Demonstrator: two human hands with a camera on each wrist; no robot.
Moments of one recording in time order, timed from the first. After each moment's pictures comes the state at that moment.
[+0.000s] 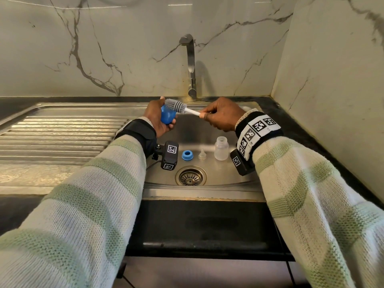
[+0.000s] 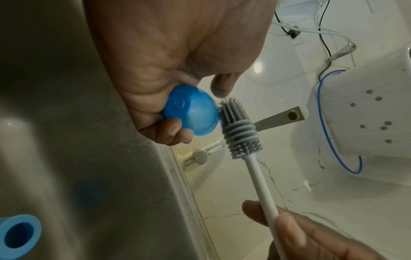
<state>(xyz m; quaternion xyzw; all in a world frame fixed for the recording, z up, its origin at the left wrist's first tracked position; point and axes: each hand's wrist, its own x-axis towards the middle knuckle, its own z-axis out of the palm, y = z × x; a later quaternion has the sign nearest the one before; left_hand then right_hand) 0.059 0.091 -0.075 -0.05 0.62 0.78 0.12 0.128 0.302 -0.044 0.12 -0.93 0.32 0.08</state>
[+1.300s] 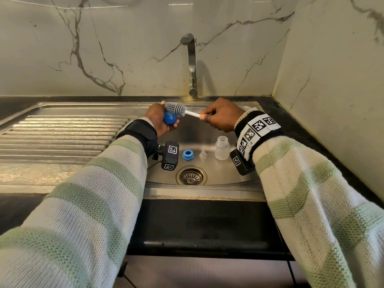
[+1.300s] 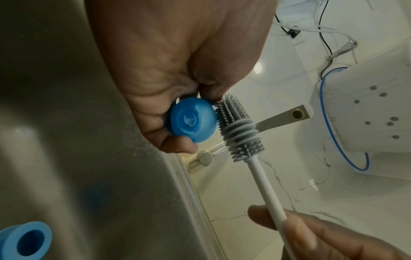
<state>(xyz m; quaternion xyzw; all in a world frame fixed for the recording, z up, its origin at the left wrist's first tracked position) 0.062 0.094 -0.075 -0.05 0.62 0.78 0.11 0.125 0.300 -0.041 0.12 -0.95 0.29 0.08</state>
